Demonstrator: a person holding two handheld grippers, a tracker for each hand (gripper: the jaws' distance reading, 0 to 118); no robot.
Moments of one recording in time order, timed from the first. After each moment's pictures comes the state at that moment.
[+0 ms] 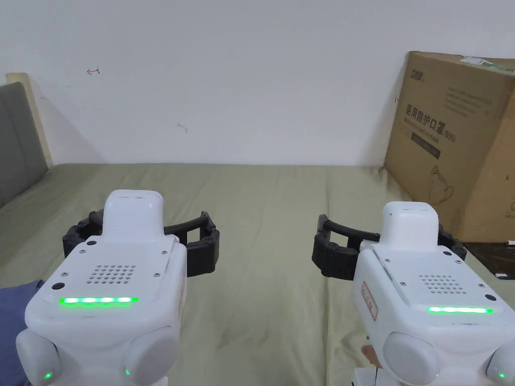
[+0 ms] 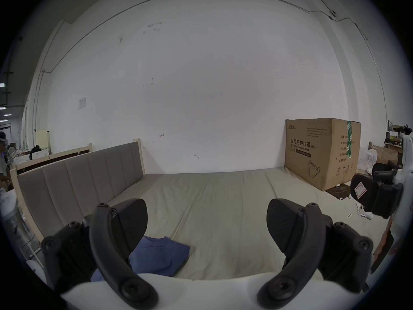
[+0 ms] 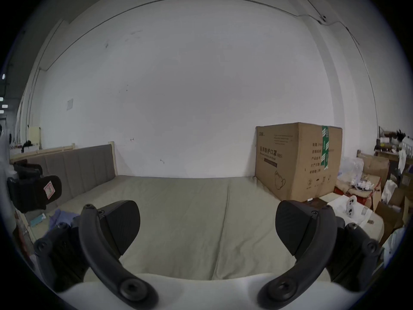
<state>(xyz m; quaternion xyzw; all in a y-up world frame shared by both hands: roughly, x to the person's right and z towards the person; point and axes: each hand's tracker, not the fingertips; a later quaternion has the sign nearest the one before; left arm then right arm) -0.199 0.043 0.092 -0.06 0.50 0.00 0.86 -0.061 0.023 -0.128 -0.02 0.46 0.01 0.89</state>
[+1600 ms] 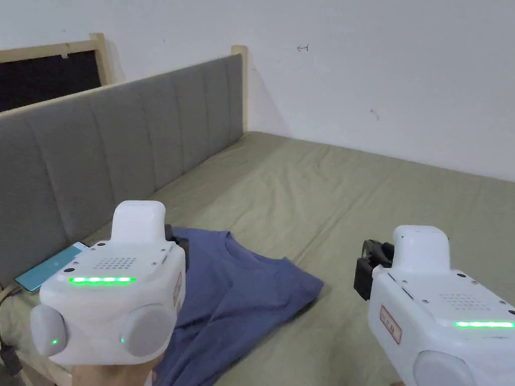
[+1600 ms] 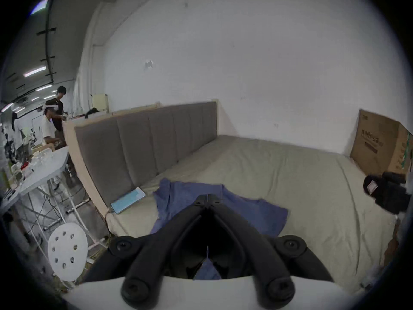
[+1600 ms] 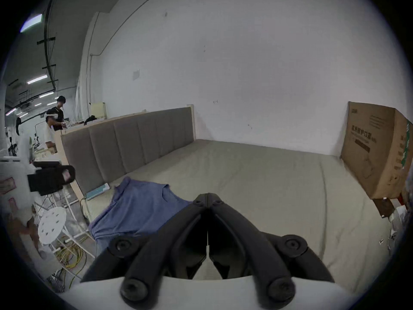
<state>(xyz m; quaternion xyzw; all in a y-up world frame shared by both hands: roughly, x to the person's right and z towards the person) -0.277 0.002 0.282 -0.14 0.67 0.11 0.72 -0.210 -0.006 0.005 -0.13 0.68 0.08 0.72</state>
